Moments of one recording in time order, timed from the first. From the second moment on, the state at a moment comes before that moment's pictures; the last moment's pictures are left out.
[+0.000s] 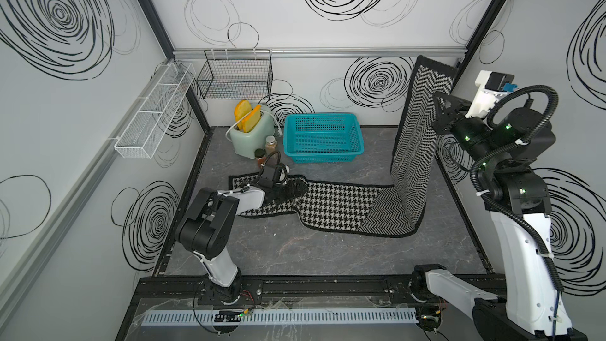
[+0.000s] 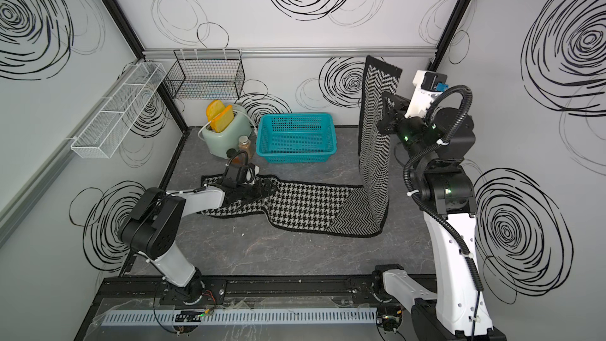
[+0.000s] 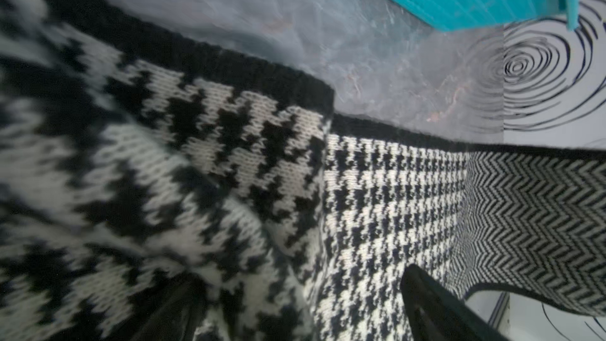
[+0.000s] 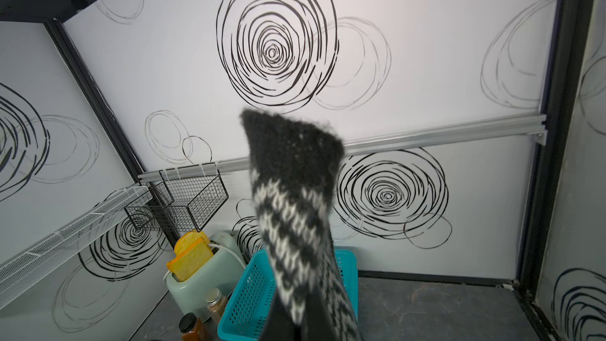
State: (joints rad) left arm -0.36 1.73 0.83 0.02 0.43 -0.65; right arm 0.10 1.08 1.67 -0.45 -0.20 0.30
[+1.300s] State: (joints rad) left arm -0.11 1.29 0.99 -0.40 0.41 -0.64; right arm 0.16 1.09 1.56 -0.54 -0.10 0.22
